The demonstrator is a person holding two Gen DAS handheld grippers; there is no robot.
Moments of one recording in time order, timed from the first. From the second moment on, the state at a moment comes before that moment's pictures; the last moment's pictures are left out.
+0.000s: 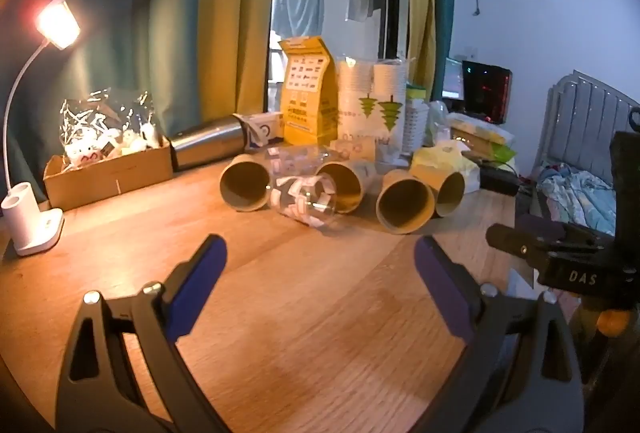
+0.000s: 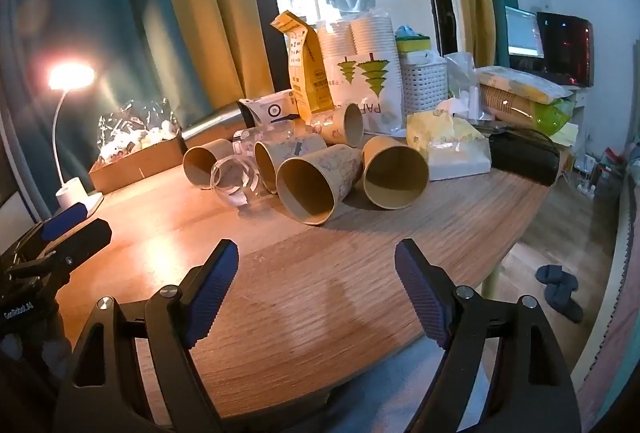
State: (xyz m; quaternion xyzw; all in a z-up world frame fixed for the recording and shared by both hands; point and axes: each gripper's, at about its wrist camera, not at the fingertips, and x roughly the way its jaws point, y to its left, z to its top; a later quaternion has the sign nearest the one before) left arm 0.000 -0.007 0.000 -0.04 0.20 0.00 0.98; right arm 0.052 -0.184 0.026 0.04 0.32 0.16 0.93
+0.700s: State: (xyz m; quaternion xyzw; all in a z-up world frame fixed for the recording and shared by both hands) left arm 0.001 -0.007 -0.004 -0.03 0.20 0.00 0.98; right arm 0.054 -0.183 0.017 0.04 0.33 0.16 0.93
